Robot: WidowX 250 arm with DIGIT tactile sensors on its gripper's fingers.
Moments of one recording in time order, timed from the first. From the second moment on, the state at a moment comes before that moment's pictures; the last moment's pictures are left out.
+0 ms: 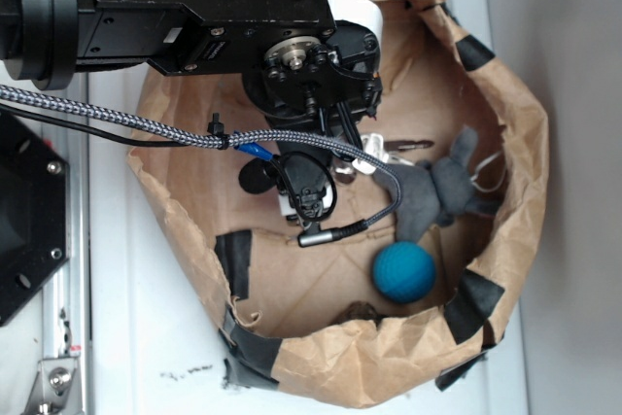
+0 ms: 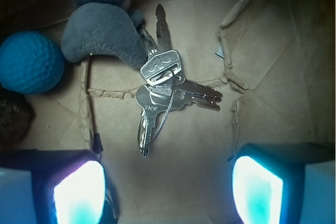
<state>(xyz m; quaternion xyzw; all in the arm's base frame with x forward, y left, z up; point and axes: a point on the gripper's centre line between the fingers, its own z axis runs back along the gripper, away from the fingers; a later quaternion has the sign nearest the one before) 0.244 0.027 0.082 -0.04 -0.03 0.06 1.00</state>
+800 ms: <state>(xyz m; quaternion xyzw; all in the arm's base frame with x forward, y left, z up) 0.245 0.026 0.083 -0.04 -0.03 0.07 1.00</state>
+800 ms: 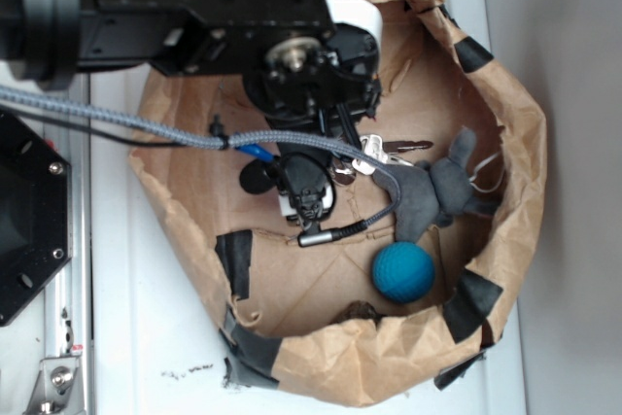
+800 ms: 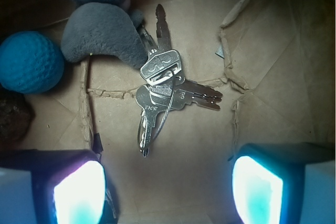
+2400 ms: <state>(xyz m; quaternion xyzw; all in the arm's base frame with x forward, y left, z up) 0.277 0.032 0.038 -0.08 -0.10 0.16 0.98</state>
